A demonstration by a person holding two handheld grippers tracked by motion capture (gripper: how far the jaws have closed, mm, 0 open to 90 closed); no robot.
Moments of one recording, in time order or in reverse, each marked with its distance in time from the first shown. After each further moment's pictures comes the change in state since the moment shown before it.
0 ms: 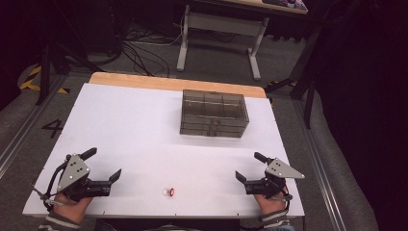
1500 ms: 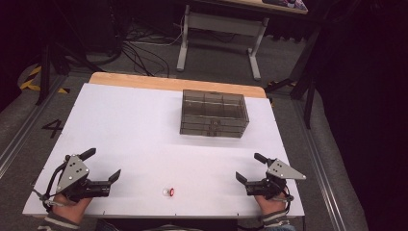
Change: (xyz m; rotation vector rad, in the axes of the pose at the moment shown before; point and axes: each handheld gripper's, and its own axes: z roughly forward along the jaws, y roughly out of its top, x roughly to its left) left arm 0.000 -0.001 -0.001 -0.004 0.007 0.013; right arm 0.000 -0.003 -0.003 -0.023 0.023 0.017
